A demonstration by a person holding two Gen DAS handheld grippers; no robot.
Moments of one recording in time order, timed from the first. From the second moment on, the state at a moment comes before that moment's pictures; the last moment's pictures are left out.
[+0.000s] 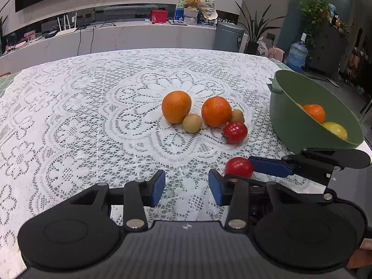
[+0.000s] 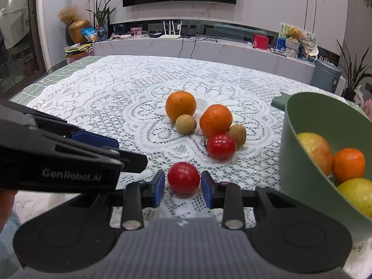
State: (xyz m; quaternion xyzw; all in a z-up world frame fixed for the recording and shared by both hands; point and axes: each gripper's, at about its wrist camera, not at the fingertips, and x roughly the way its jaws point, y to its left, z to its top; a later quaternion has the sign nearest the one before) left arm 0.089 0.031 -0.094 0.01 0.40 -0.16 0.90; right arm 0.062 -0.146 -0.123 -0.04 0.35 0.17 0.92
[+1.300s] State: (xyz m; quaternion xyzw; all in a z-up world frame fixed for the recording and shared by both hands) left arm 0.196 0.033 -0.098 -0.02 0.38 -0.21 0.90; right arm 0.080 -0.159 -0.116 -0.03 0.32 0.12 0.94
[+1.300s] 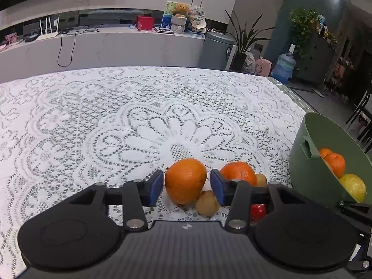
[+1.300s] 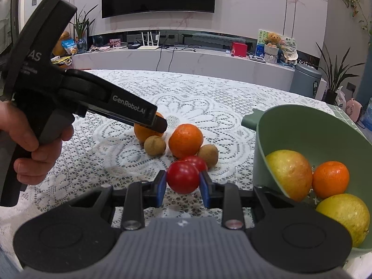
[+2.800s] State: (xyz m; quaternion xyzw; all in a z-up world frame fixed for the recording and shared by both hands) left arm 0.095 -0.055 0.010 0.01 0.33 -0.28 0.90; right arm 0.025 -0.278 -0.017 0.05 0.30 0.07 0.95
